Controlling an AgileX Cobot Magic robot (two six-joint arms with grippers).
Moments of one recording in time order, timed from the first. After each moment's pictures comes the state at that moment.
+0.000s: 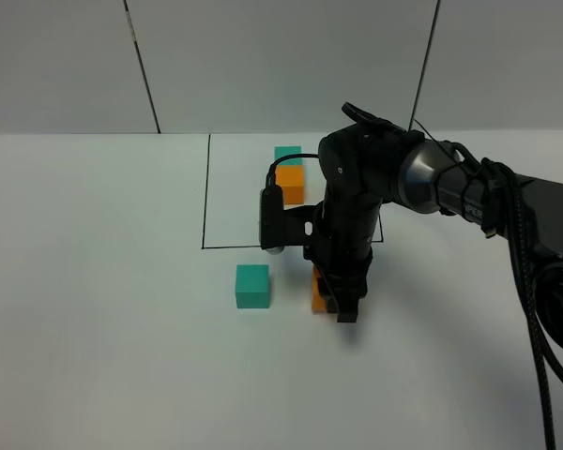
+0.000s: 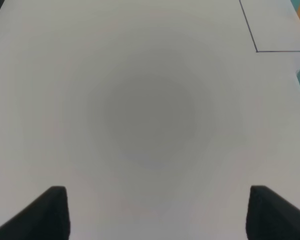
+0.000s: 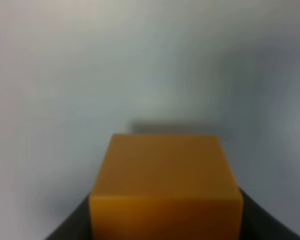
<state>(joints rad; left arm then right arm) 0.11 -0.01 -0.51 -0.07 1.05 0.07 0.56 2.29 -1.78 0.05 1.05 -1.00</state>
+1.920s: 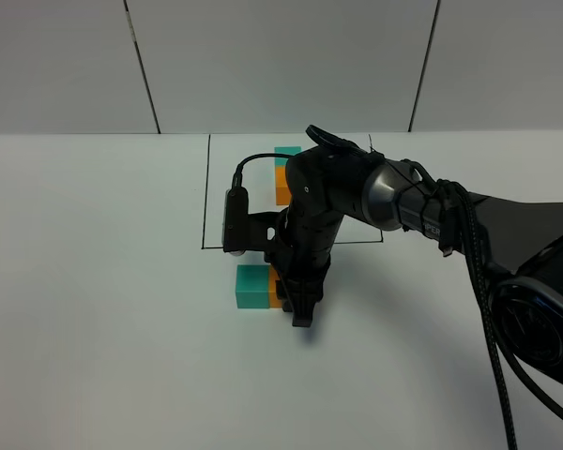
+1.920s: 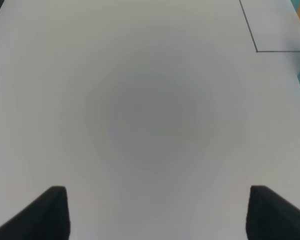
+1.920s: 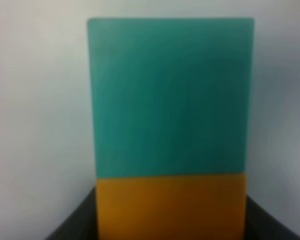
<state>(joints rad) 0.11 -0.01 -0.51 -0.07 1.05 0.07 0.62 2.38 -1.86 0.10 0.92 -0.95</state>
